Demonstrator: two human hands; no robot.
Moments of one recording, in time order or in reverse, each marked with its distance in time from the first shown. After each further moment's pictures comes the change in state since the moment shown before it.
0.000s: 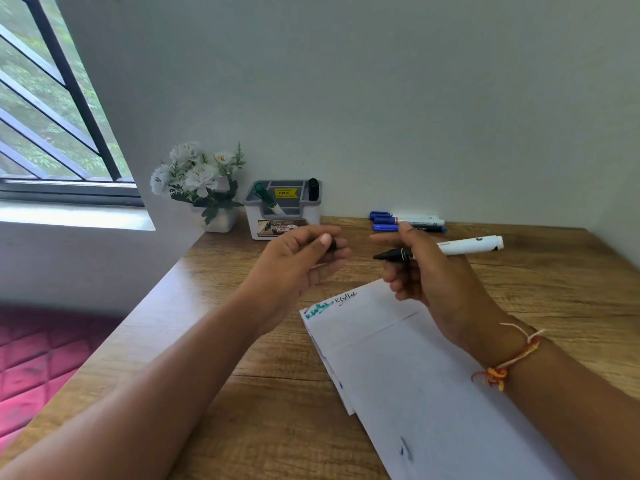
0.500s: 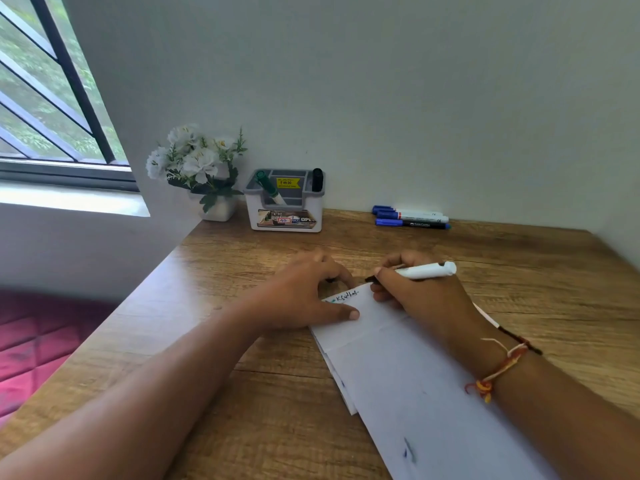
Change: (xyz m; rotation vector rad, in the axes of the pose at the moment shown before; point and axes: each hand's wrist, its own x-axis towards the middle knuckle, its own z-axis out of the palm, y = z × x) left_hand 0.011 -0.019 -0.019 1.353 -0.331 0.004; right_hand 0.010 0.031 0.004 -0.407 0.066 0.025
